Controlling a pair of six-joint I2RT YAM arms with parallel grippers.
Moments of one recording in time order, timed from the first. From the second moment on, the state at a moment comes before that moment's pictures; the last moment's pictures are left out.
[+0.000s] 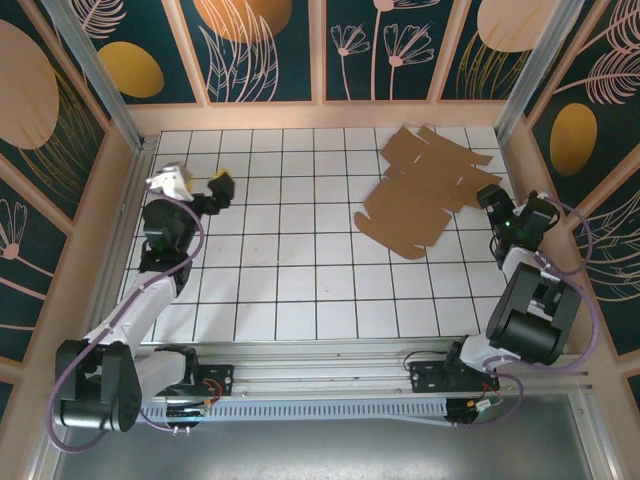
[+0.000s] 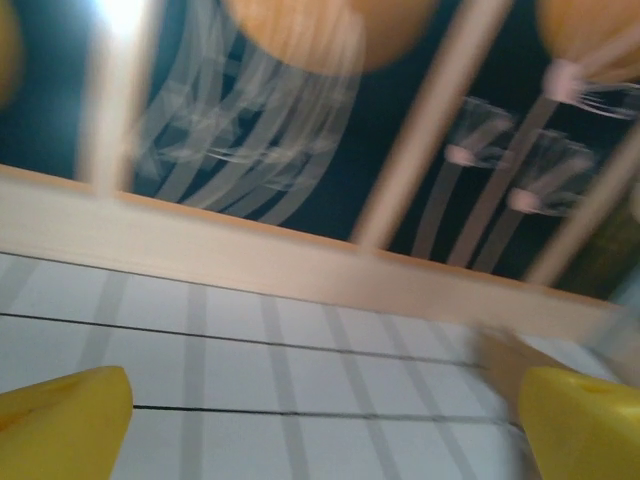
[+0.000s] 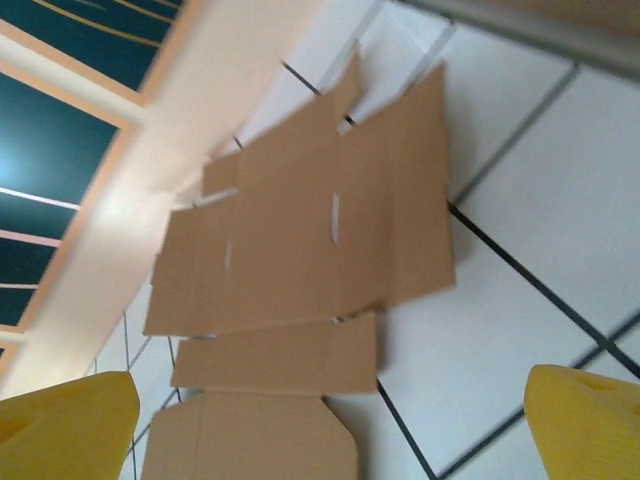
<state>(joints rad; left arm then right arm) -0.15 1.13 0.61 0.53 0.19 -0.42 -0.47 1.48 0.67 0.31 -0.40 0.68</state>
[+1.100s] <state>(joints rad) -0.38 1.38 0.73 0.28 0.49 -0.49 -0.23 1.74 0.80 0.15 -0.52 0.67</state>
